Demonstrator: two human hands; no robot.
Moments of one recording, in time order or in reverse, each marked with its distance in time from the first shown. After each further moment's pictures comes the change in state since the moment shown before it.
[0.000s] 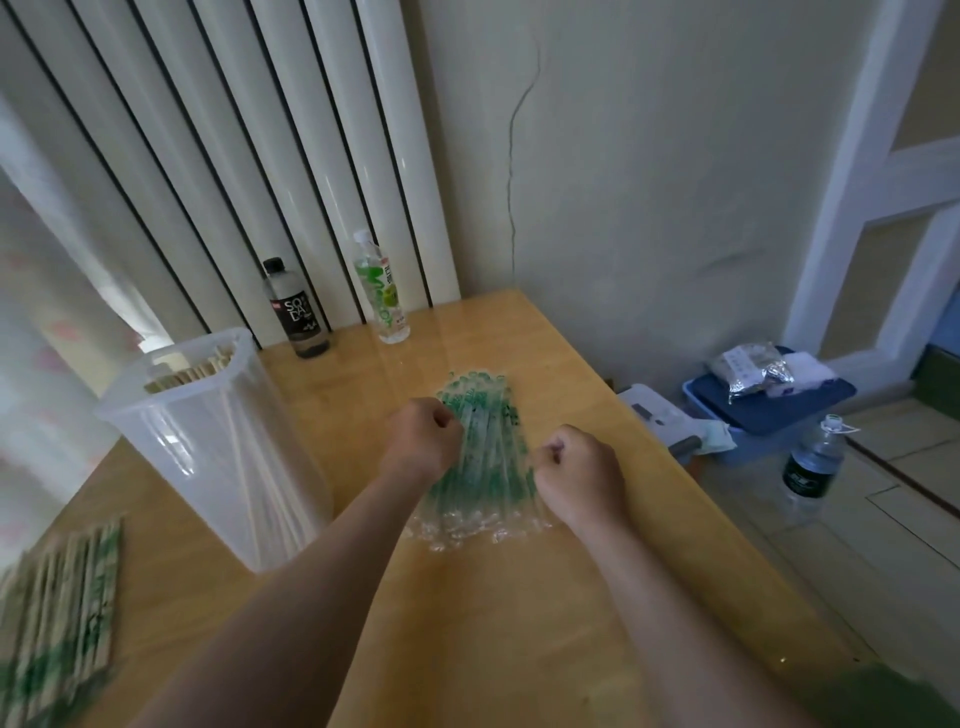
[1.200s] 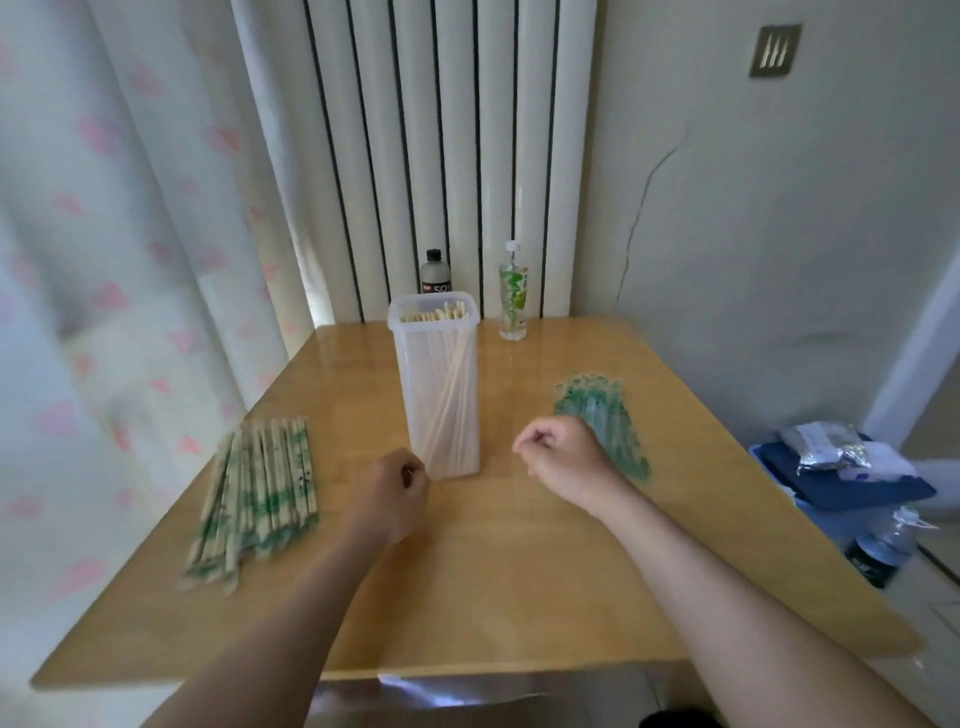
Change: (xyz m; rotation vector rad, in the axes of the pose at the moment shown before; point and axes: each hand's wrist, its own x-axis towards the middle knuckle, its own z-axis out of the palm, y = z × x) left_hand -0.140 -0.166 -0.116 -0.092 0.142 -0.073; right_hand -0.094 -0.135 0.041 0.076 -0.424 -0.272
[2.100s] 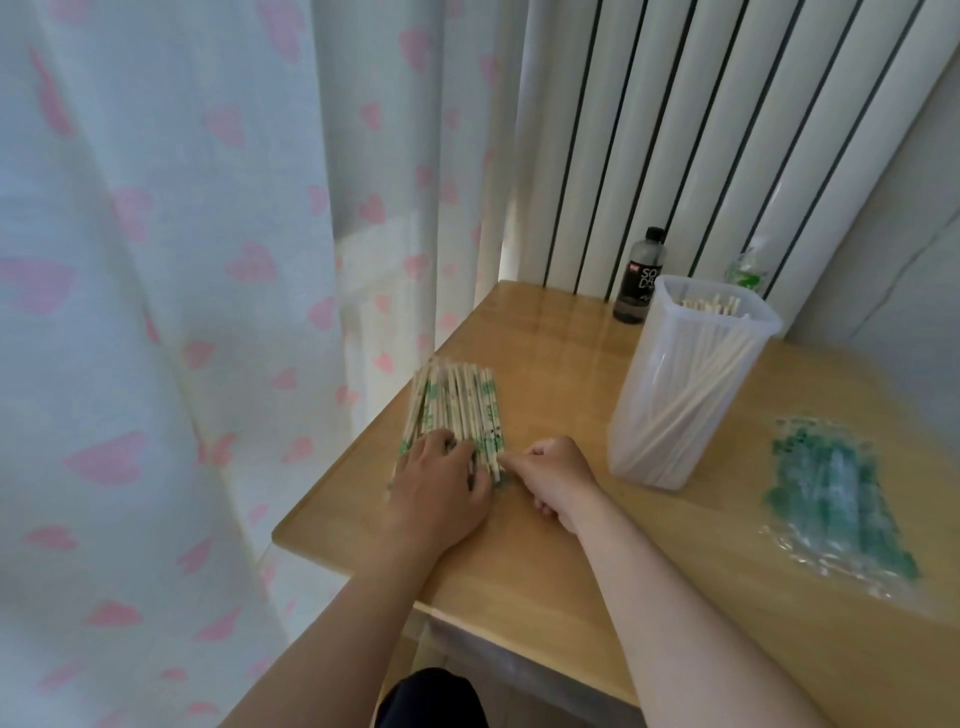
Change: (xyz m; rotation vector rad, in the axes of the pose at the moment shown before) left_hand -0.039 -0.133 -0.073 0.343 0.203 -0.117; right_hand 0.036 -0.079 0.229 -0.064 -0.325 0.189
